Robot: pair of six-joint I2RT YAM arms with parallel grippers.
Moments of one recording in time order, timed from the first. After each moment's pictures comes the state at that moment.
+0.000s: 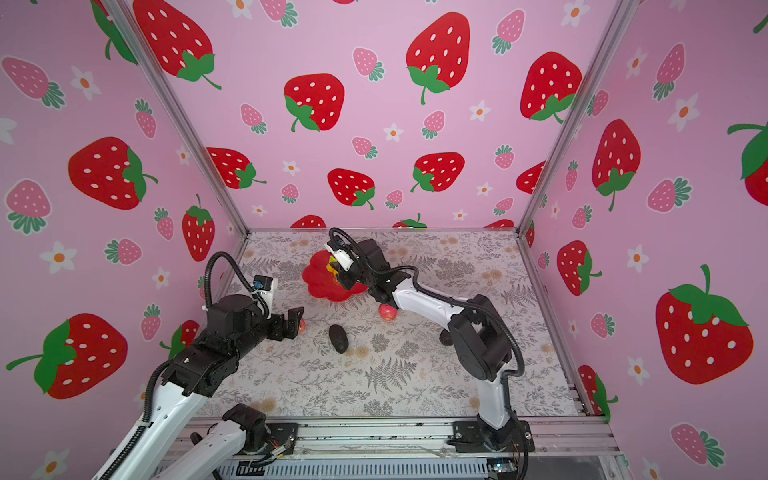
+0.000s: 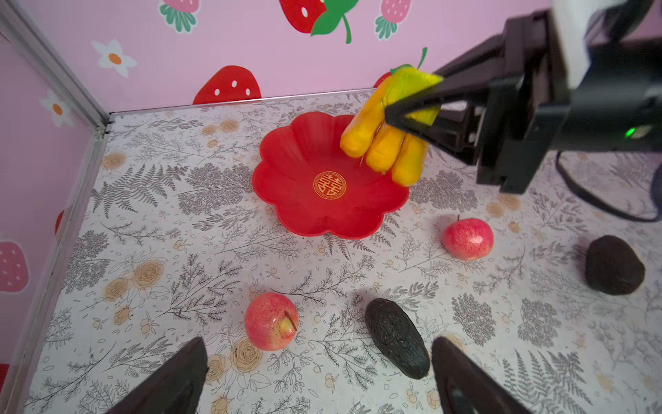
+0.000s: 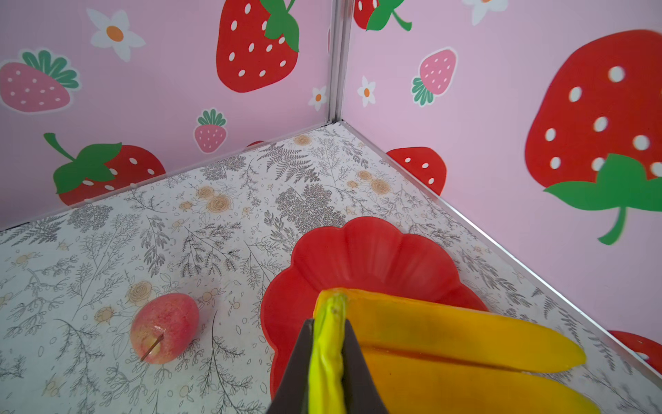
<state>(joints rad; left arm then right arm) -0.33 0.71 0.82 -0.66 -0.09 -0.10 0.89 1.99 1.53 0.12 -0.18 -0.14</state>
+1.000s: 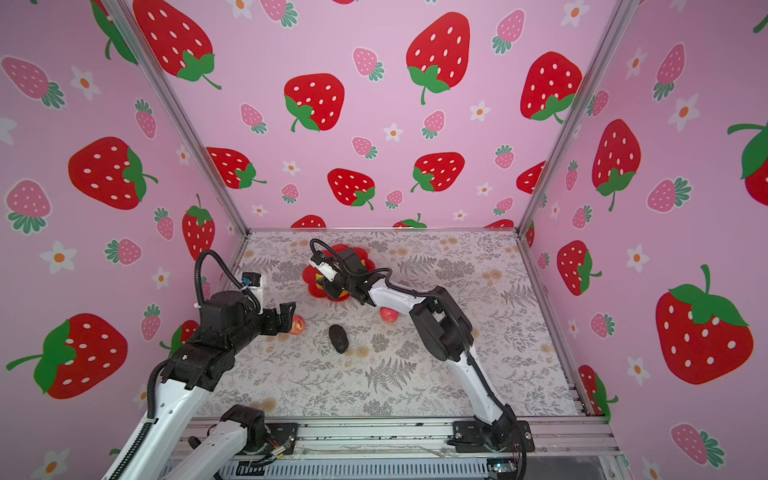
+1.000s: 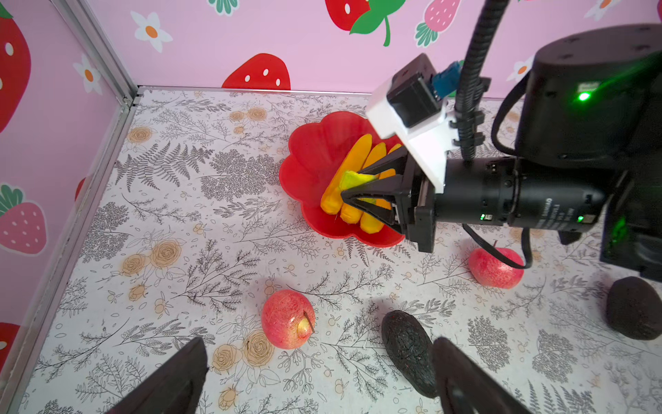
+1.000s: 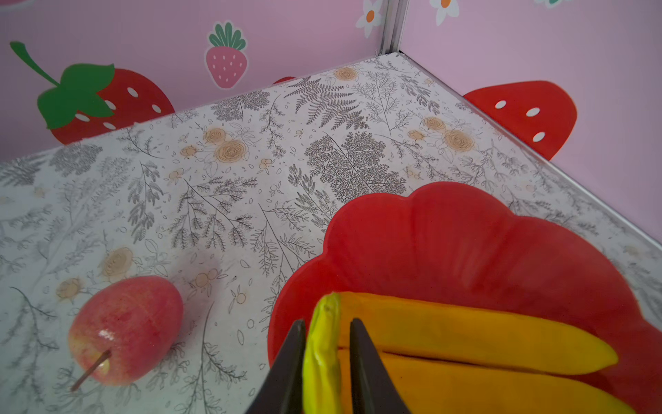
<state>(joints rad) -0.21 0.74 0.81 -0.65 -0.03 -0.13 0.91 2.30 1.79 0.03 -0.28 -0.17</state>
